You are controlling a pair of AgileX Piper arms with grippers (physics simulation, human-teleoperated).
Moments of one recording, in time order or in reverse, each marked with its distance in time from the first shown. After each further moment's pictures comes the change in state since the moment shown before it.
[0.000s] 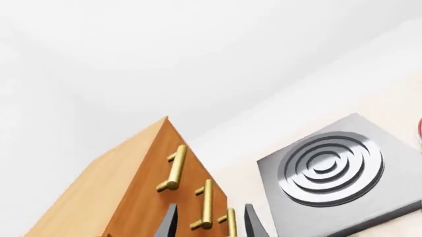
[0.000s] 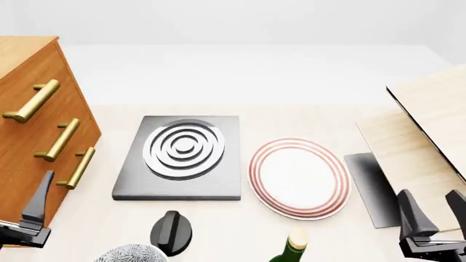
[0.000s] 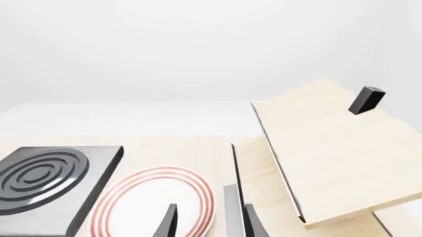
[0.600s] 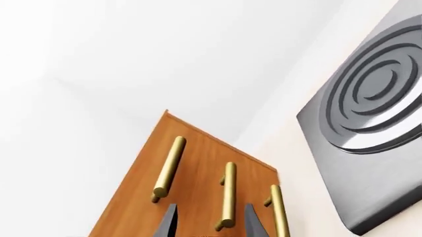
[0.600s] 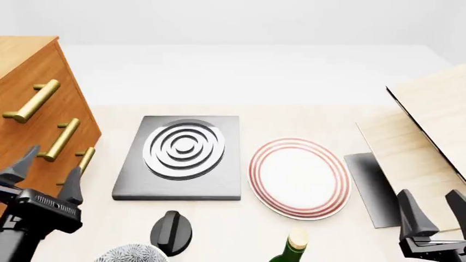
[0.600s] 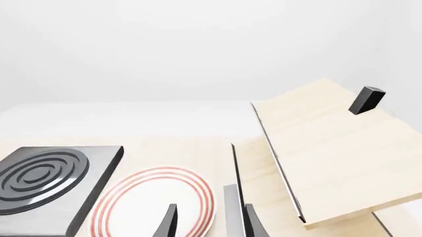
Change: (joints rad) left arm 0.100 0.802 0.219 -1.002 0.498; right arm 0.000 0.000 0.000 0.000 0.000
